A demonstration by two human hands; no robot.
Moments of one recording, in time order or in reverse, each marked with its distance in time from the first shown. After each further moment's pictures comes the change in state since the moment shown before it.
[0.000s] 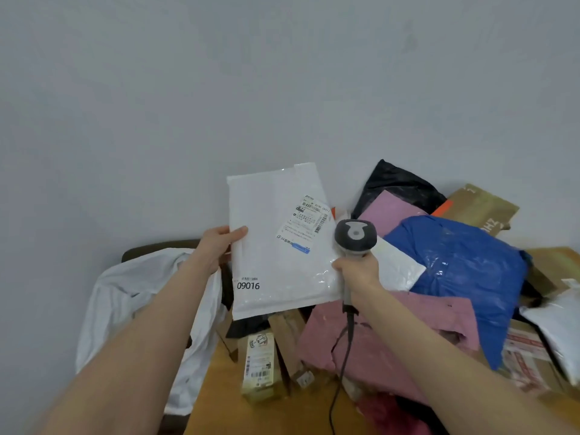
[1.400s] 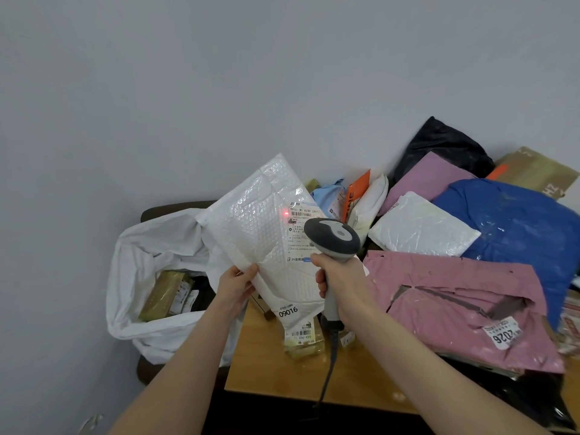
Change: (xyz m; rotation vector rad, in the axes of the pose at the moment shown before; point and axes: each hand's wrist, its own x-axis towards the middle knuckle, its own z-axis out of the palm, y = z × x) left_hand -0.028 -0.156 -0.089 -0.392 0.094 -0.183; right_hand -0.104 0.062 0.109 -0.065 -0.203 0.041
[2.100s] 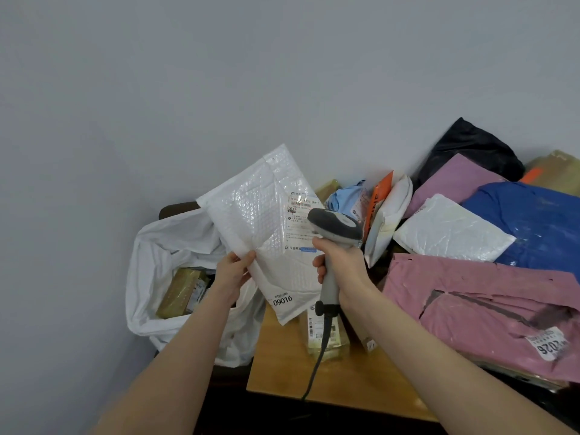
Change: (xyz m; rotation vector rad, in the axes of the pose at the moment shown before) left_hand 0.024 0.040 -0.042 0.084 0.037 0.093; right_hand 0.005 -0.009 0.052 0.155 -0.072 0.026
